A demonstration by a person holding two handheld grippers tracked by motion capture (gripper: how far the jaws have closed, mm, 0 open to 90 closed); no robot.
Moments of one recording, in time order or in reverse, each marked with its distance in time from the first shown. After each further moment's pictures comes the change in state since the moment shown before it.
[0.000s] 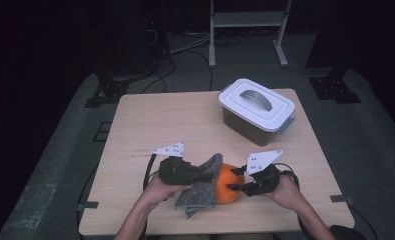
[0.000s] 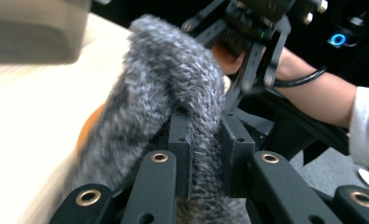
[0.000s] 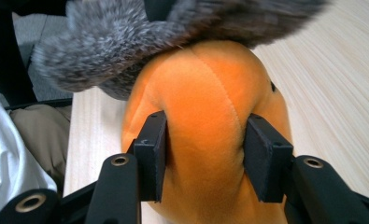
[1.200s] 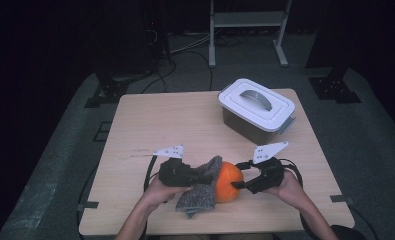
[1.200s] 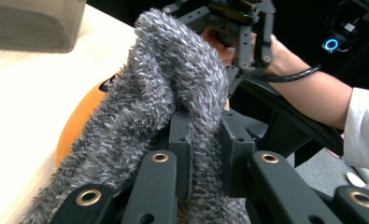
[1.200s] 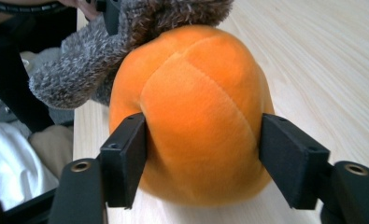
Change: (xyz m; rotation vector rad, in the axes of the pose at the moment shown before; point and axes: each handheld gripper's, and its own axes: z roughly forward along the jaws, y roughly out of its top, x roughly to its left) left arm 0.002 -0.007 0.005 -0.011 -0.033 -0.024; right arm -0.017 -0.011 -0.005 -0.002 0.034 0.175
